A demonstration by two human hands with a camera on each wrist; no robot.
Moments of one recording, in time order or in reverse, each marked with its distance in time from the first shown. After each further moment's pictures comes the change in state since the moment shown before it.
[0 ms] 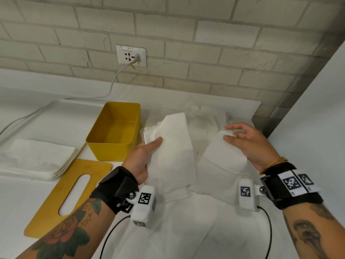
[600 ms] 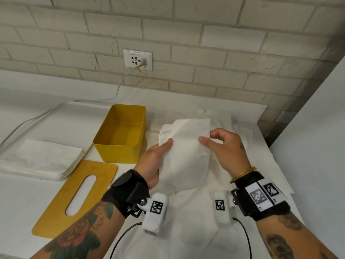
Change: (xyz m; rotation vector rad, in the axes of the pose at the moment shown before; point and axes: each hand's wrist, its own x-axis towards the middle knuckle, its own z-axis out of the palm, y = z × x) left_hand -0.002 -0.006 0.007 0.062 -0.067 -0.013; right_hand -0.022 -0.029 0.076 -0.171 0.108 -0.167
